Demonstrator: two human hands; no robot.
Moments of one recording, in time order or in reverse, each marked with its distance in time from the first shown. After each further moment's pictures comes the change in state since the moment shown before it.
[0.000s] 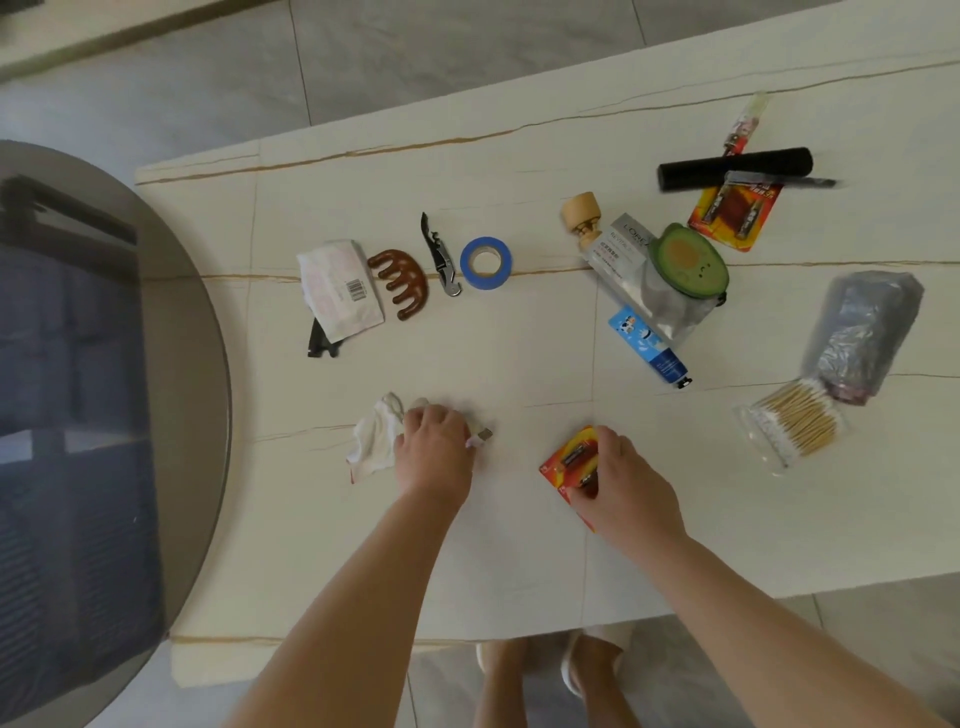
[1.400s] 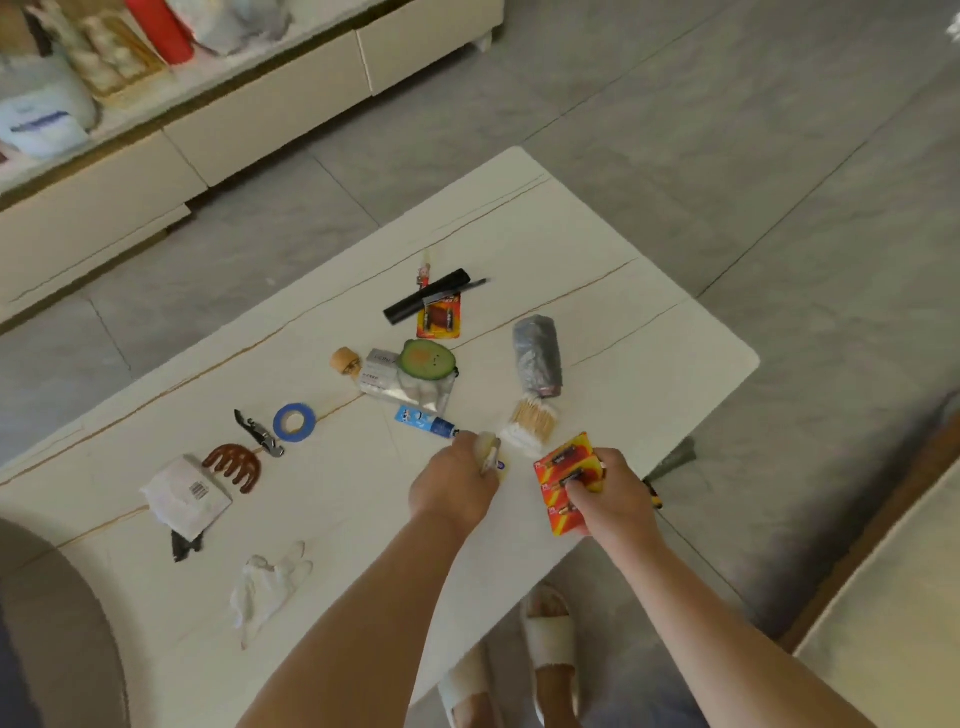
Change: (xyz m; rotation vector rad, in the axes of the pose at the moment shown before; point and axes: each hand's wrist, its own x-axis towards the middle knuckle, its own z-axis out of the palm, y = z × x) left_hand -0.138 0.225 -0.082 -0.014 -0.162 0.424; right_hand -0.167 0.111 -0.126 0.969 0.367 0.619
